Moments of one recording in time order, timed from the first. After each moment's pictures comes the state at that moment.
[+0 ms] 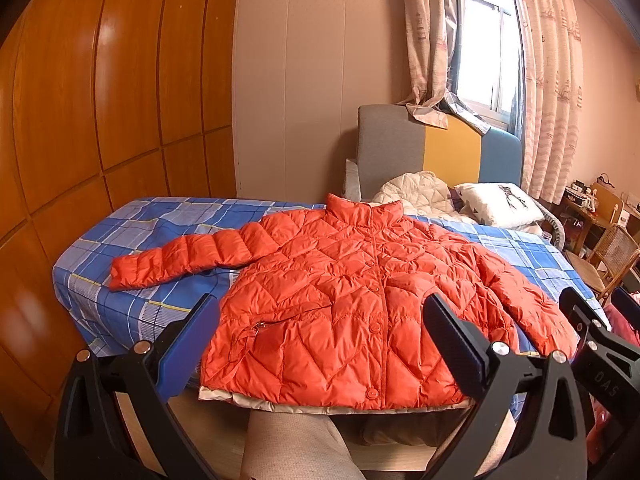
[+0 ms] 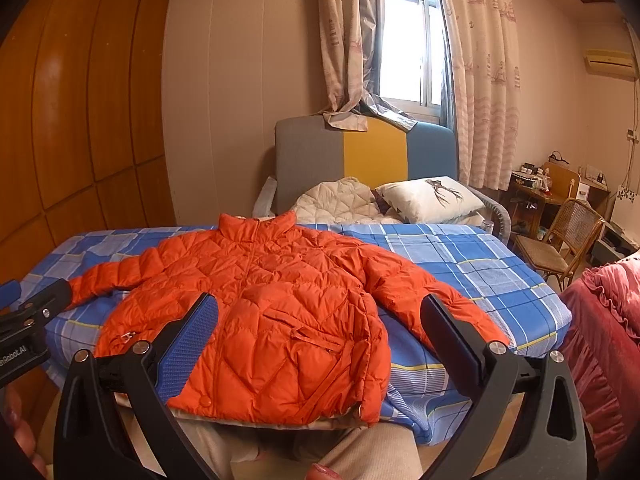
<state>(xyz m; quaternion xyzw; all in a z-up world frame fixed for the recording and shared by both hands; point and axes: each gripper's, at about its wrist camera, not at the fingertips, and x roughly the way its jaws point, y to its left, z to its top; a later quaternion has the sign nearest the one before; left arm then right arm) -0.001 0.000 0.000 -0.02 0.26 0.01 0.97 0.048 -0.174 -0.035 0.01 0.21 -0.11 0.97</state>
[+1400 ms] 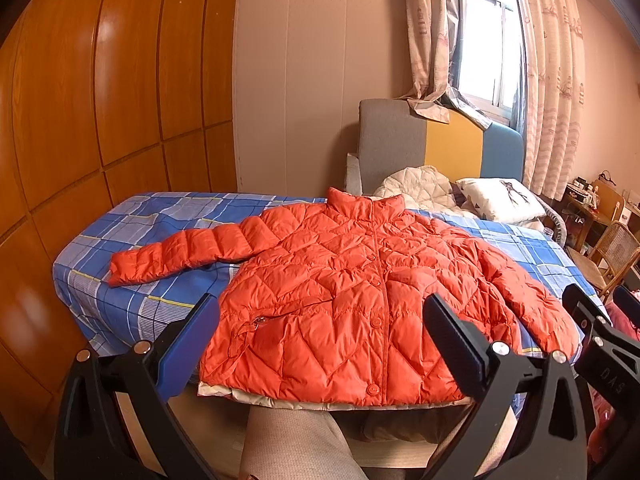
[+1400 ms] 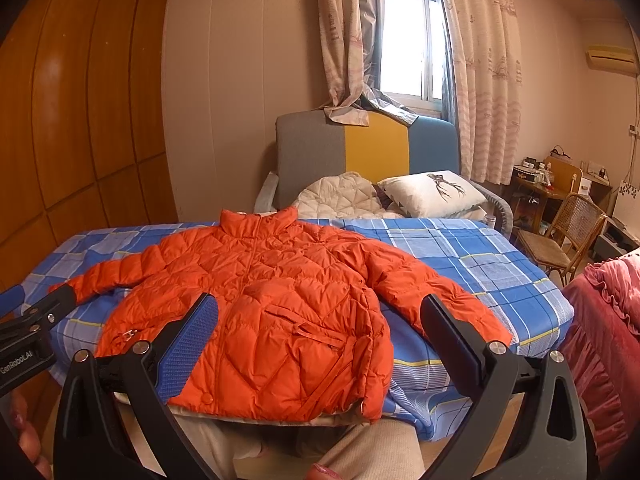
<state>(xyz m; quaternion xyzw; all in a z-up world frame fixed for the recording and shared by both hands) 0.003 0.001 -0.004 -0.02 0.27 0.01 0.96 0.049 -0.176 -0.036 0.02 0.22 -0.10 0.97</state>
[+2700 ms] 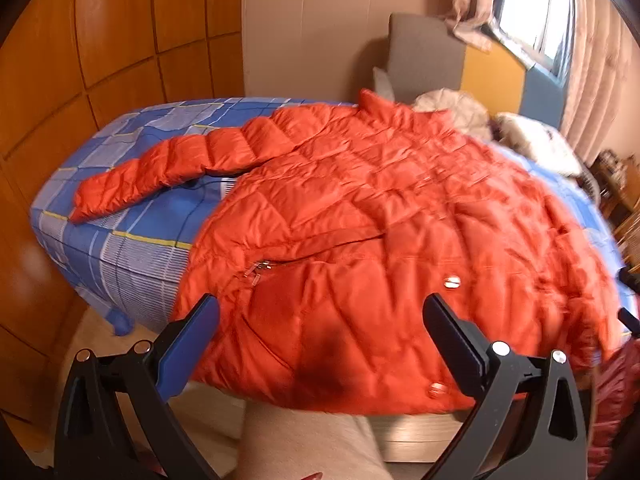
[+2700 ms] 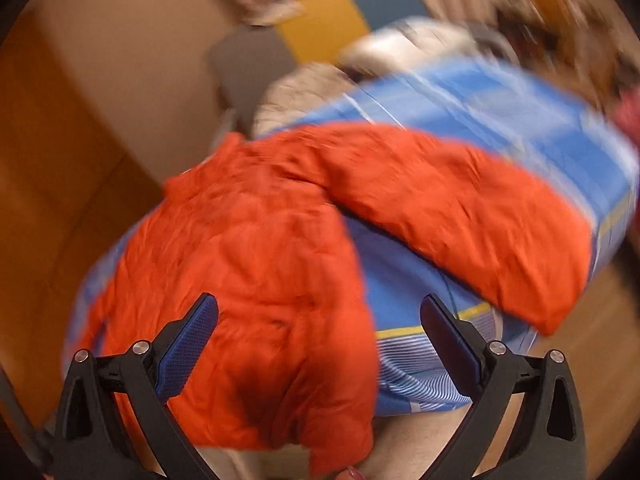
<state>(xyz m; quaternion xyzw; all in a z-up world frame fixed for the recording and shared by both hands) 0.124 0.029 -0.122 -0.04 0.42 0.04 0.91 0.167 -0.360 -0.173 0.34 0.37 -0.09 0.86</state>
